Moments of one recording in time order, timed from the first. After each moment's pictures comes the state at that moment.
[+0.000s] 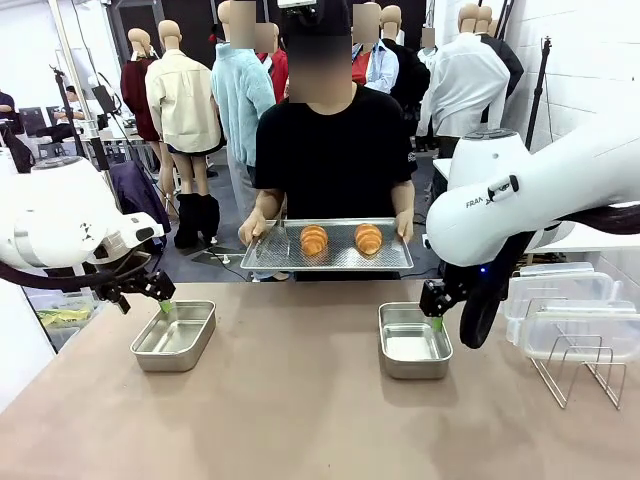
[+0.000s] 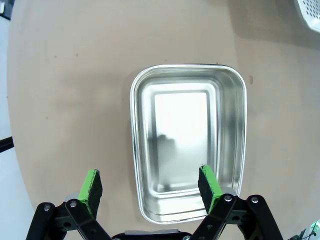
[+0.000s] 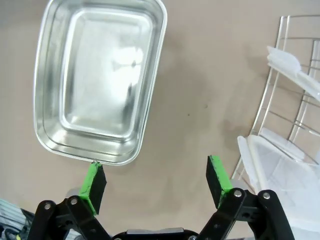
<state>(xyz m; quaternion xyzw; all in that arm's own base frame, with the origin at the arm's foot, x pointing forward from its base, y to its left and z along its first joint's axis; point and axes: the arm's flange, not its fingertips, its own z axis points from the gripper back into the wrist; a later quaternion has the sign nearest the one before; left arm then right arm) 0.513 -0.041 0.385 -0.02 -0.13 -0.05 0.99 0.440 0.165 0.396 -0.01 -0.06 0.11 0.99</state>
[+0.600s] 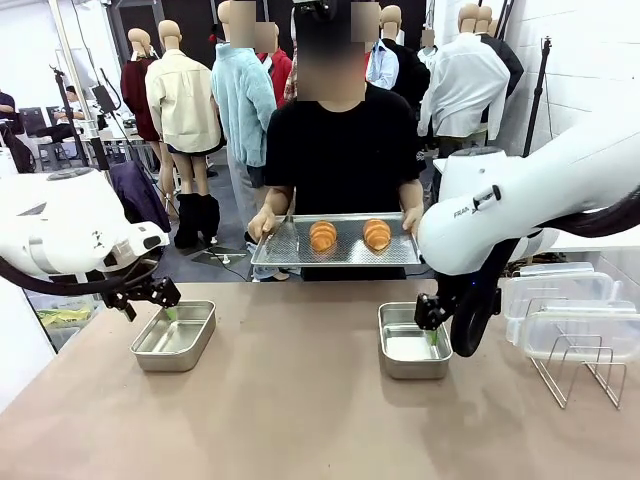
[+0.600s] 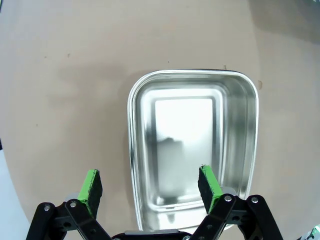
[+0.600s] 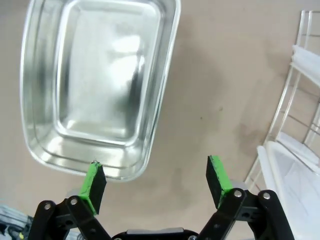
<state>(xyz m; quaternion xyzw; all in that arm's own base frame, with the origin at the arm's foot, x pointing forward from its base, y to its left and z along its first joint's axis) 0.528 -0.042 0.359 -0.03 -0.12 -0.05 0.99 0.451 0.173 0.362 -0.01 -0.03 0.10 0.99</state>
